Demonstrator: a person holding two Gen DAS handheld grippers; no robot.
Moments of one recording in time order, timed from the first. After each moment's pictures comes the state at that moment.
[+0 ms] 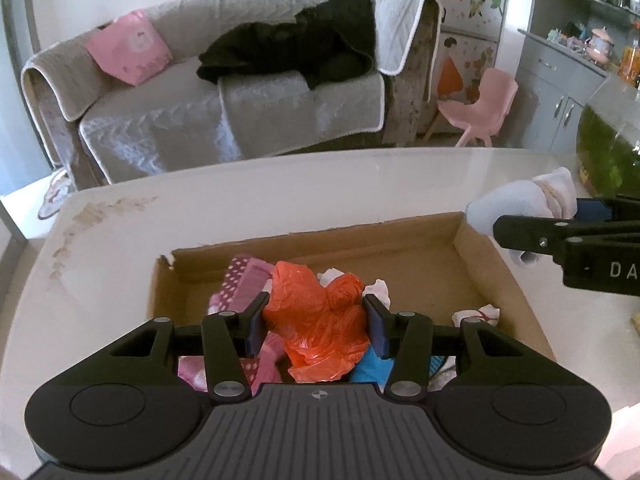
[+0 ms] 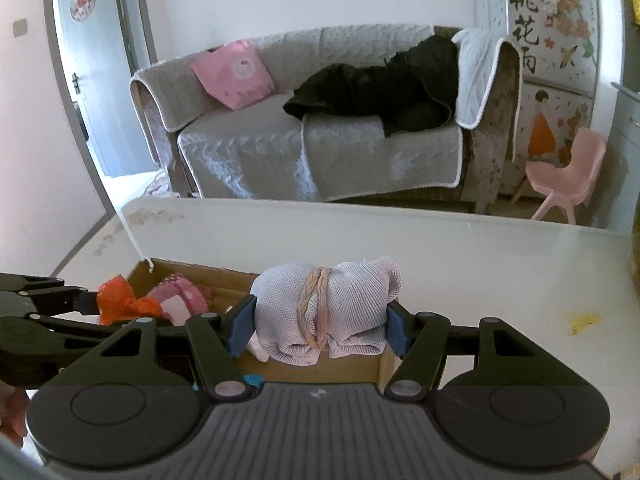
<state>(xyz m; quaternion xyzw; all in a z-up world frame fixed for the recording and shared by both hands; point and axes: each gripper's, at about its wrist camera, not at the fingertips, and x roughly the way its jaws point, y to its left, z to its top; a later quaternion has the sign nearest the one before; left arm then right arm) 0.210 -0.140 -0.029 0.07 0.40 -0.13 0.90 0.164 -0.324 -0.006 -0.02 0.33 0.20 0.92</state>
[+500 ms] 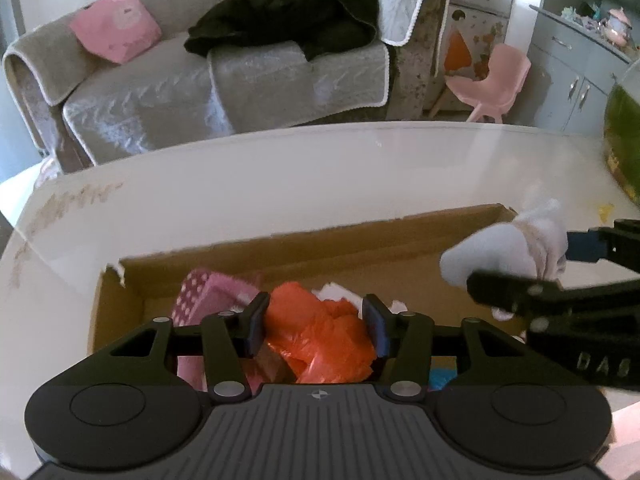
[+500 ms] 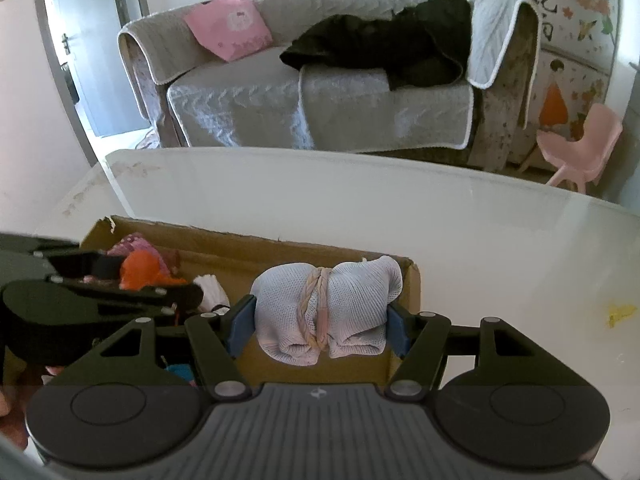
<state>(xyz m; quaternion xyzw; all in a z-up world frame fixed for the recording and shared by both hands) 0.266 -0.161 -0.074 0.08 0.43 -0.12 0.89 0.194 -0.306 -0.045 -0.05 0.39 0.20 0.90</state>
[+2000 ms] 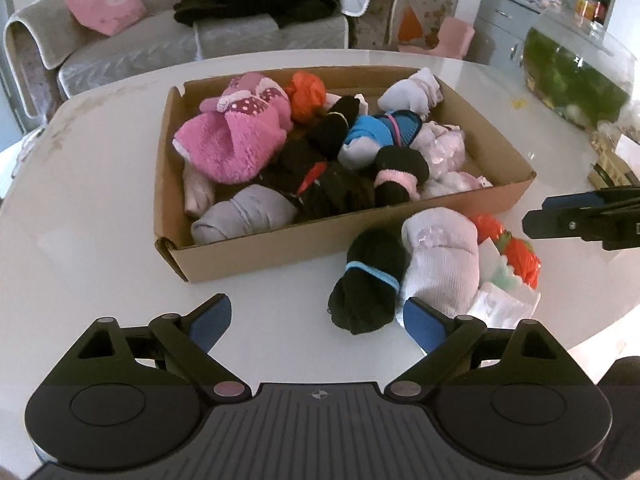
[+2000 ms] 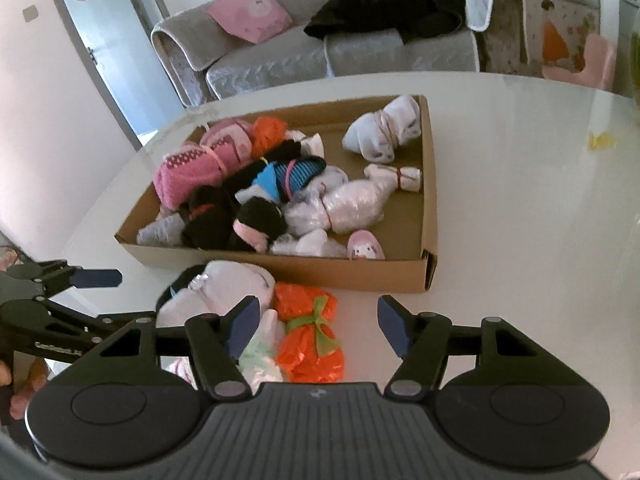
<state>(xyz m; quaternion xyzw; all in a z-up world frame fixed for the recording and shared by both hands) 0.077 -0.071 -0.089 0.07 0.45 -0.19 0.87 0.058 -0.352 -0.067 0.03 0.43 0.25 0.87</state>
